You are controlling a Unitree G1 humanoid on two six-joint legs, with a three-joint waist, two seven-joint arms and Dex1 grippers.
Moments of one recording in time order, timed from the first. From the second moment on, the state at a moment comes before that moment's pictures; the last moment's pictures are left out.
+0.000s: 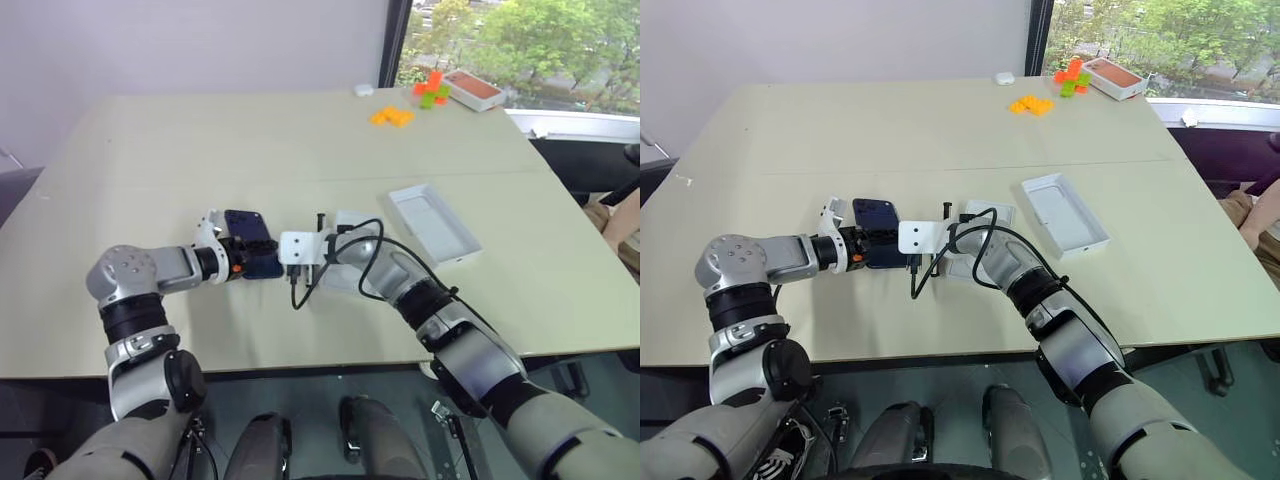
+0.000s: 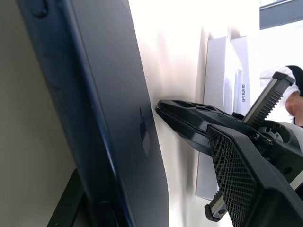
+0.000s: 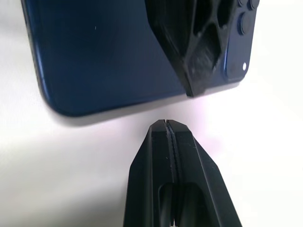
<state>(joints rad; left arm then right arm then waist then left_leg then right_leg) -0.73 0.26 0.64 0.28 -0.66 1.56 -0.25 -0.92 -0.15 0.49 0.71 -0.42 -0.11 0.71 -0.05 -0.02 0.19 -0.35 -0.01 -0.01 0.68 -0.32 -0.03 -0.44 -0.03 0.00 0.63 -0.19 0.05</state>
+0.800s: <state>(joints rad) -0.64 0.23 0.73 0.14 -0.73 1.61 -0.19 -0.92 -0.16 0.49 0.71 -0.43 -0.12 0.72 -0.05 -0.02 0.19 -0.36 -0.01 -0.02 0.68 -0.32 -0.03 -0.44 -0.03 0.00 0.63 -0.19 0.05</state>
